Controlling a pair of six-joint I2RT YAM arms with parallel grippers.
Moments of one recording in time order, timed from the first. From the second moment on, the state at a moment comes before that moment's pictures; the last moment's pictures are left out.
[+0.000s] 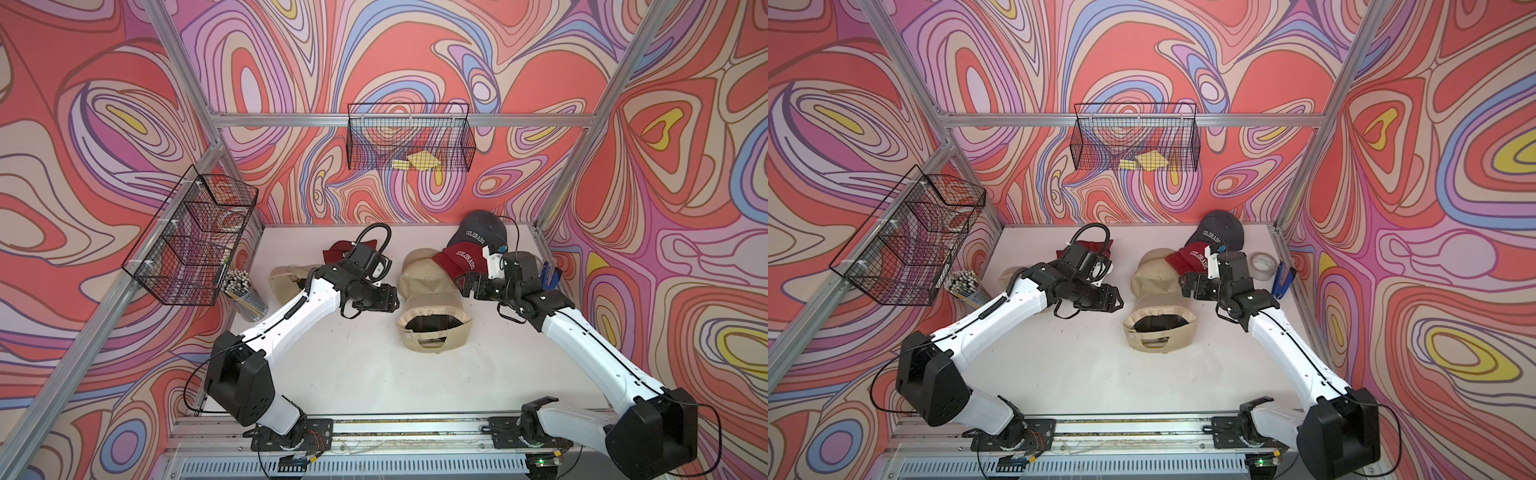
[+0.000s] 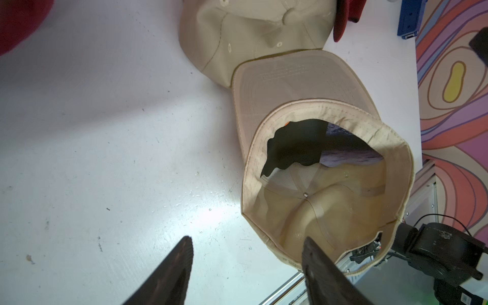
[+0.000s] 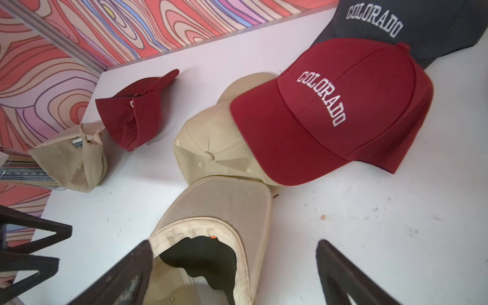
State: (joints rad) left arm -0.58 1.53 1.30 -0.85 0.30 -0.44; right arm 0.26 1.19 0.95 -0.42 -0.22 0.33
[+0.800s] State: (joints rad) left arm -0.63 1.80 1.31 -0.80 0.45 -0.48; right arm 0.26 1.18 0.93 -0.38 -0.28 0.33
